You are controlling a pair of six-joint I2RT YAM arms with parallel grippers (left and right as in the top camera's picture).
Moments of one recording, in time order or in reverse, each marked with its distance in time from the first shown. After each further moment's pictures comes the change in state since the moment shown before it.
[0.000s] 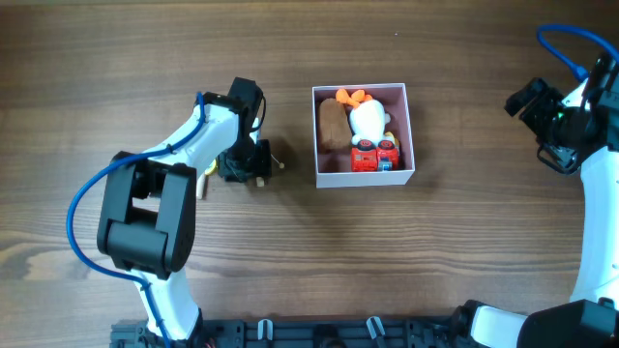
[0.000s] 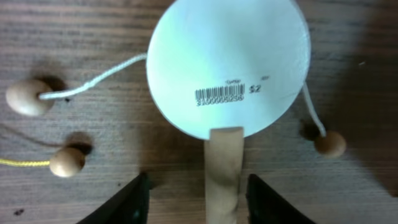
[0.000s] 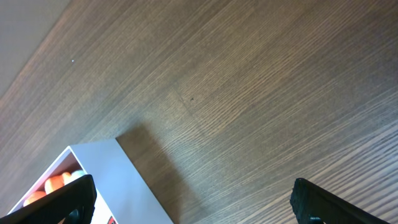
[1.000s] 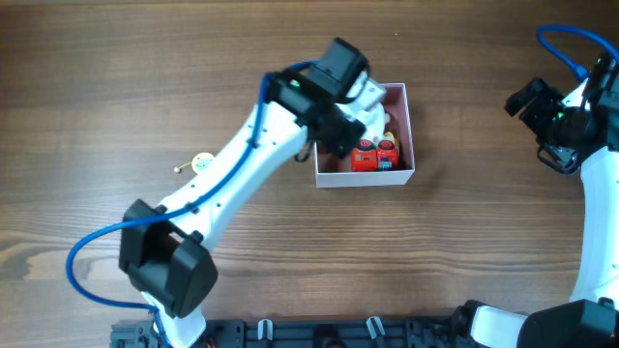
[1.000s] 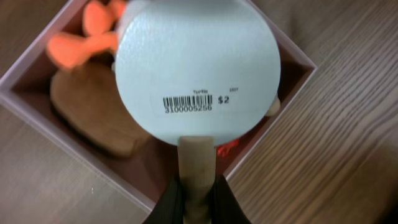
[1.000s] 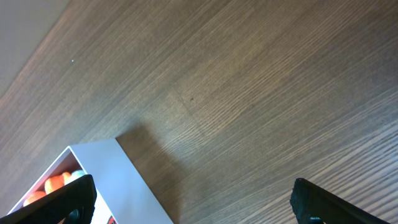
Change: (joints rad) left arm -0.401 -0.092 0.467 -0.108 0.018 0.486; right arm 0.000 0.000 0.000 0.000 0.000 0.000
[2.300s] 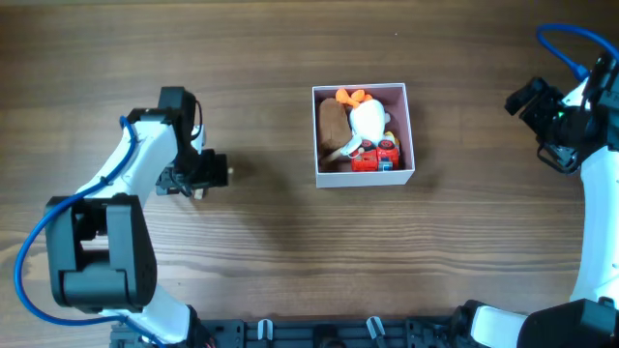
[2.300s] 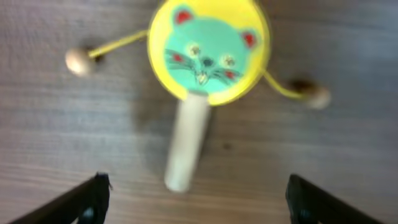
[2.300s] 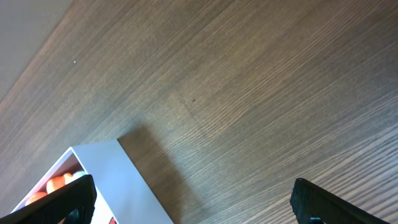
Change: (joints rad) left arm 0.671 -0.113 -0.645 0.098 -0.138 -0.260; right arm 0.000 0.002 0.000 0.006 -0.003 0.000
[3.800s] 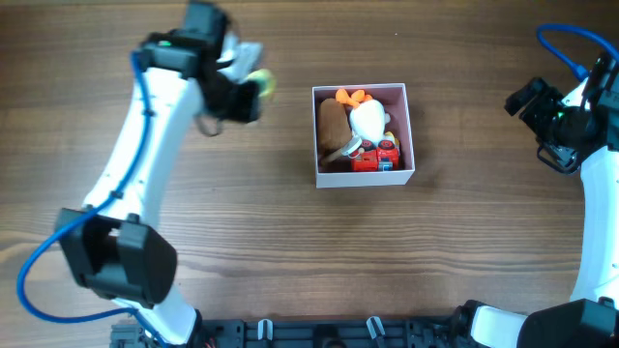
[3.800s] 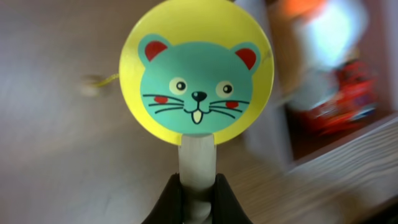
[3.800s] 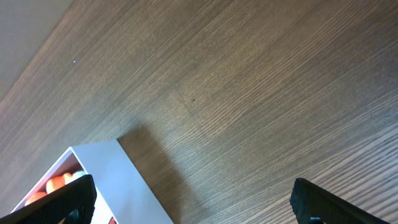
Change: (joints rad) left arm -0.221 0.050 0.637 -0.284 0.256 0.136; right arm 0.000 0.000 0.000 0.000 0.000 0.000
